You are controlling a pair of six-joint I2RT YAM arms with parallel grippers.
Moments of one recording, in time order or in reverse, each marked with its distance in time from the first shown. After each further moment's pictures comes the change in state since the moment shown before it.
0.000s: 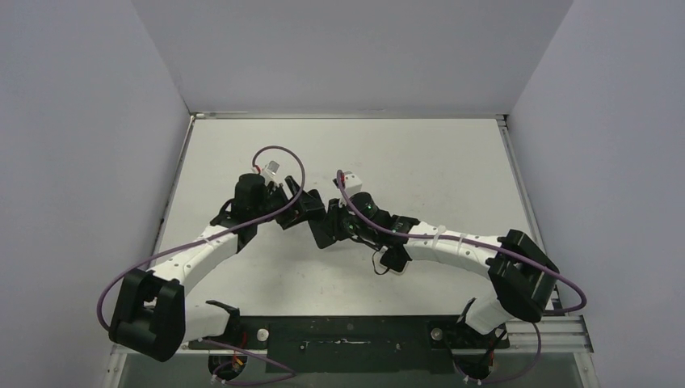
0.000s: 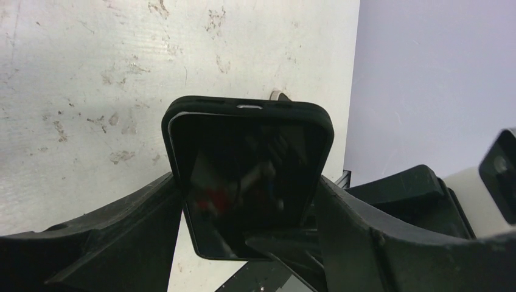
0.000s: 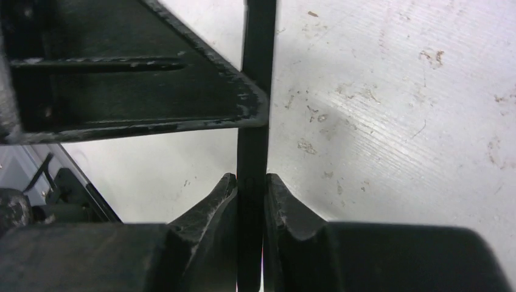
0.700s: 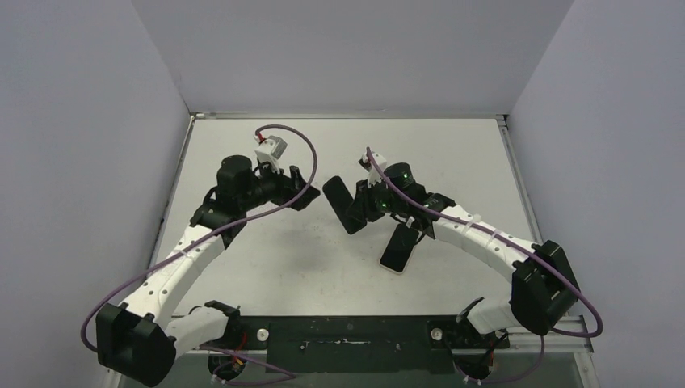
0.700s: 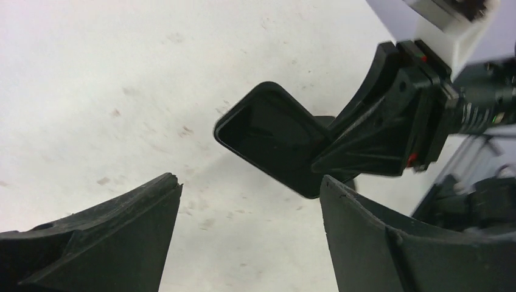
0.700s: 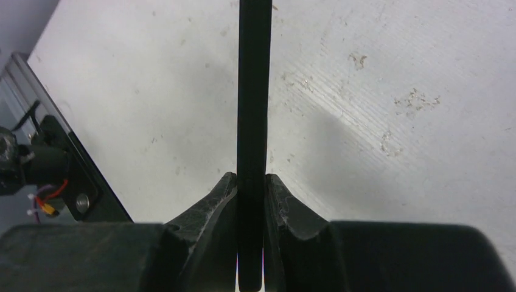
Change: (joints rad) left arm -0.019 -0.134 0.210 -0.166 -0.043 0.565; right arm -0.277 -0.117 0.033 -0.200 -0.325 -0.211
